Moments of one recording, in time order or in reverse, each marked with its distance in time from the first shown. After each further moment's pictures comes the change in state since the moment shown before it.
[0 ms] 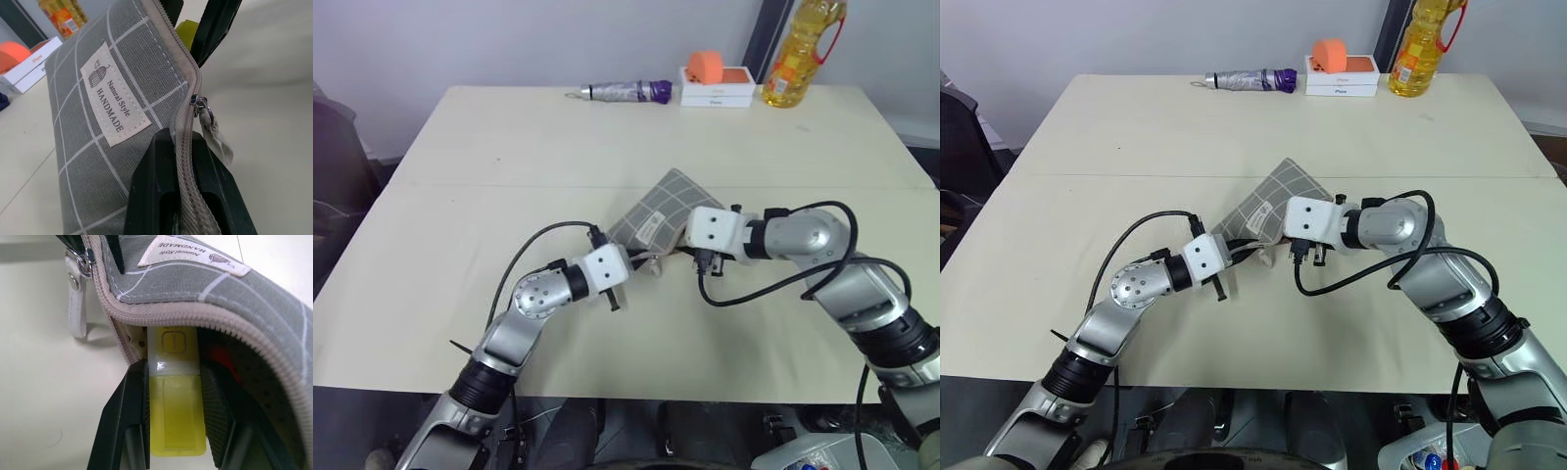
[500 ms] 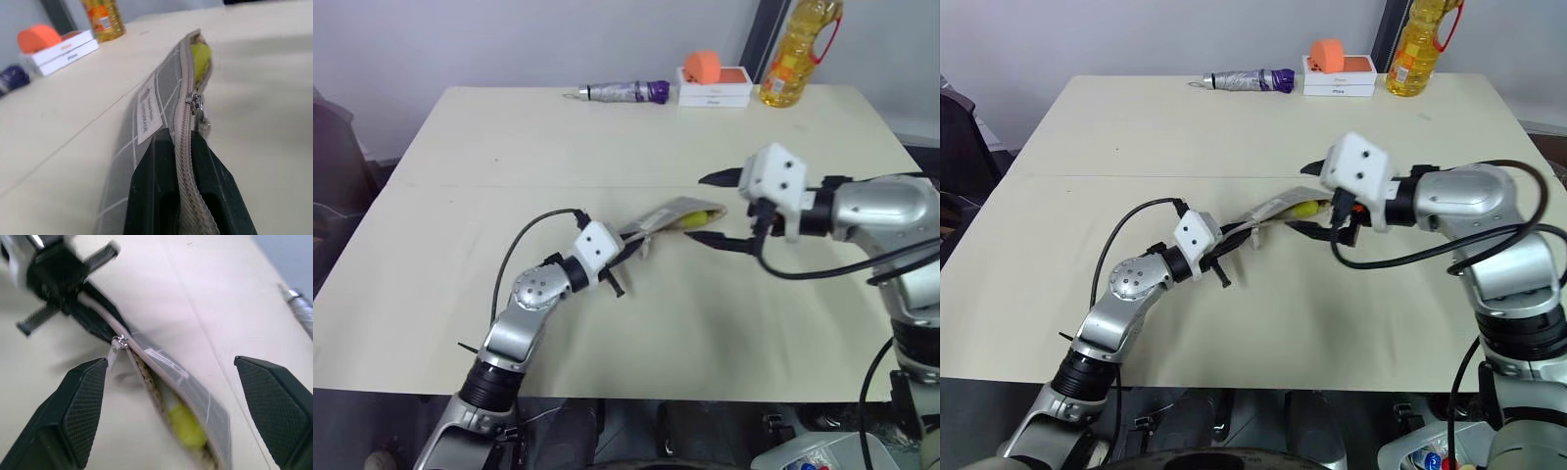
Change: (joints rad) left arm -0.009 -0.111 0.111 -0.023 -0.154 0.195 0.070; right arm -0.002 -0.010 -0.399 -0.120 0.389 0.192 0.068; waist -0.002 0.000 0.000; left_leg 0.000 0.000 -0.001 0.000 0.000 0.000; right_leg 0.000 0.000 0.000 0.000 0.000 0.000
